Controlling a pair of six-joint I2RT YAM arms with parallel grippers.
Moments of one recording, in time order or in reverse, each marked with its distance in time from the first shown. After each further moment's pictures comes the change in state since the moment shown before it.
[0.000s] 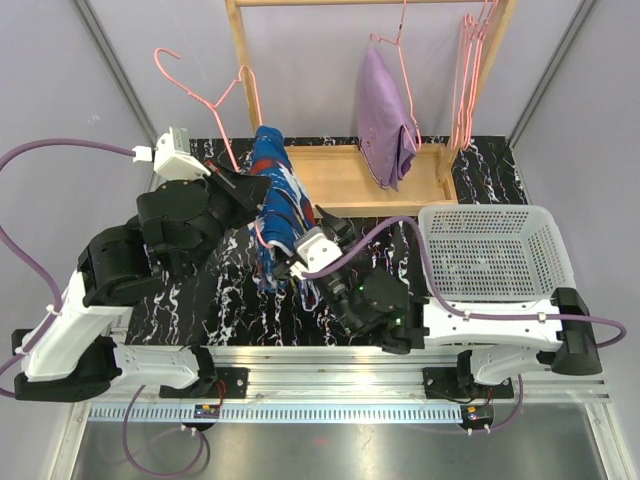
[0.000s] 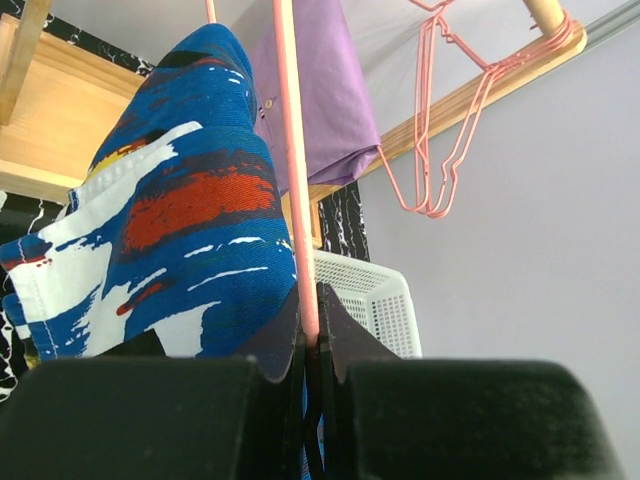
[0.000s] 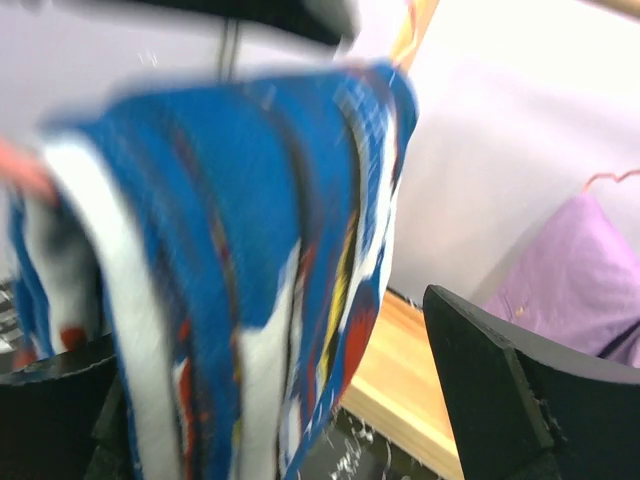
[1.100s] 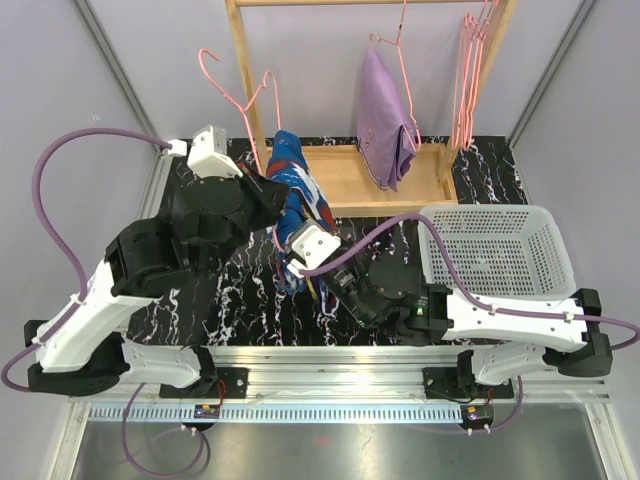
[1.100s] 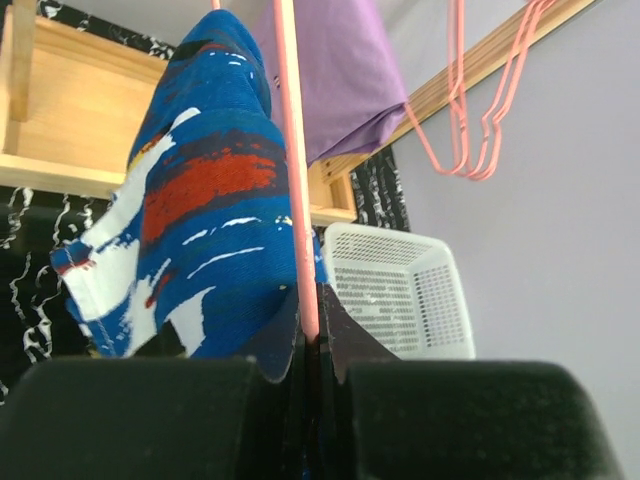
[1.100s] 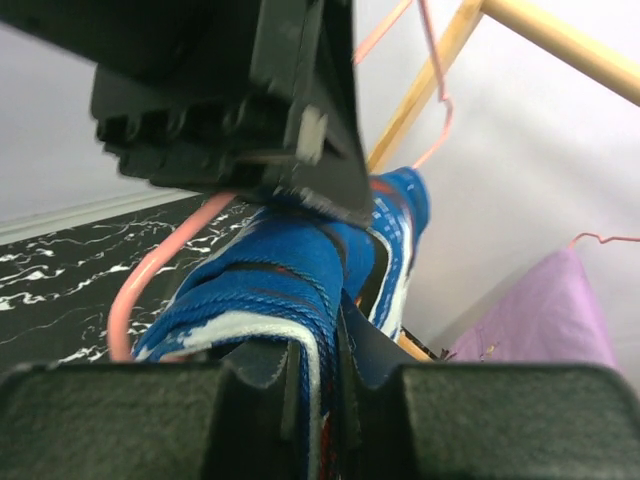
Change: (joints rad) left arm -0.001 0.074 0.006 -0.019 0.048 0.069; right arm -0.005 -0.063 0.167 -0.329 -0.132 -0.021
